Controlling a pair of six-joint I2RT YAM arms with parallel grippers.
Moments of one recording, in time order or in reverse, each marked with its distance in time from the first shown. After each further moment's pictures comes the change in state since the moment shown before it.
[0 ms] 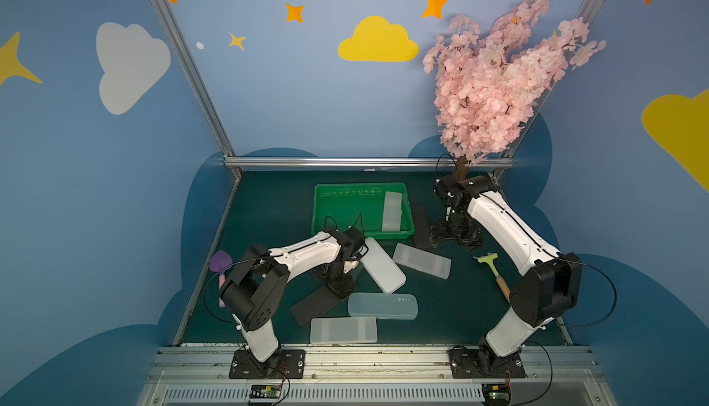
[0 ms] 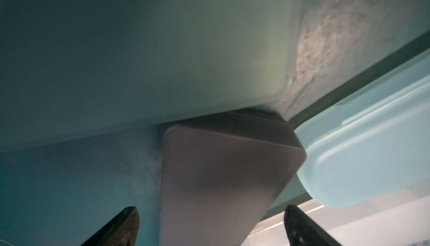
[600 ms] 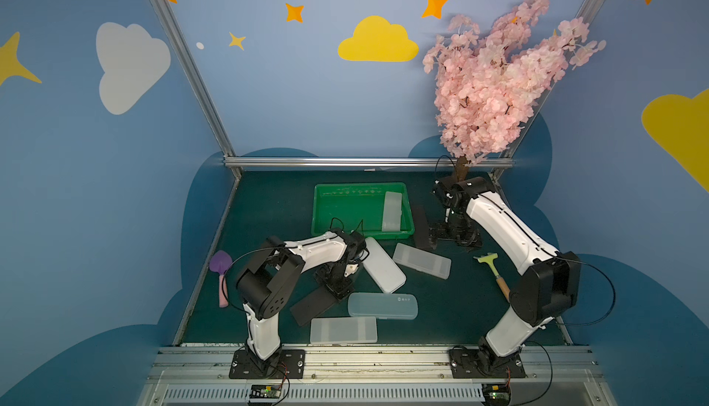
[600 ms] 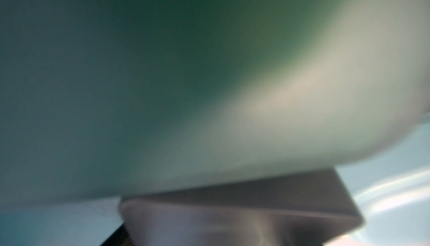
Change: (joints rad) left arm 0.003 0.100 0.009 -0.001 -0.019 0.019; right arm 0.000 0.004 -0.022 0.008 -0.009 0.003
